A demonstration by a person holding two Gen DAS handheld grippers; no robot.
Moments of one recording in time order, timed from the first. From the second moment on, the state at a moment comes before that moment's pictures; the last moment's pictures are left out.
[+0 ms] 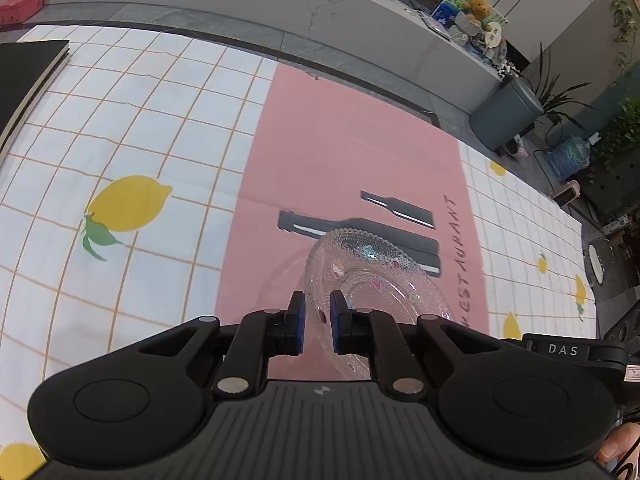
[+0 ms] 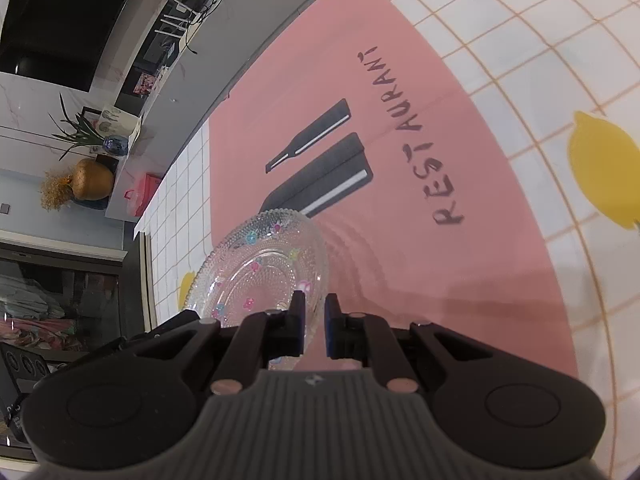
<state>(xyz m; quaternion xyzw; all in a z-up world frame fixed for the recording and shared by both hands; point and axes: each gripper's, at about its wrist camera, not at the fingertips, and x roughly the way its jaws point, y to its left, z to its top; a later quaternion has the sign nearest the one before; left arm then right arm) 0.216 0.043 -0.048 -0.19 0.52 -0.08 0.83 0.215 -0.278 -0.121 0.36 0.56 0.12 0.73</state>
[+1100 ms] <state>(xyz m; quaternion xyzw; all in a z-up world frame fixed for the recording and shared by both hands) 0.093 -0.068 0.010 -0.20 0.49 -0.11 0.84 0.098 -0.390 -0.071 0.38 0.52 0.11 0.76</state>
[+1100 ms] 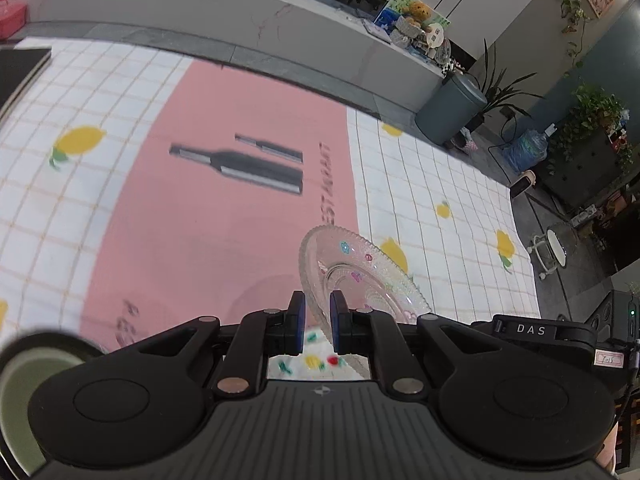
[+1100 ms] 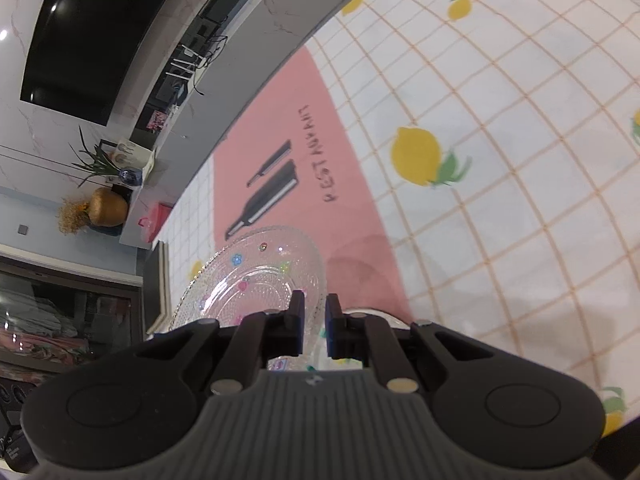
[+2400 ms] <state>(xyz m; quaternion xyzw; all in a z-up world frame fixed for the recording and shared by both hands) 0.038 -0.092 -0.065 -0.16 0.55 -0.04 0.82 0.052 -0.364 -0.100 0.21 0.55 0.10 0.80</state>
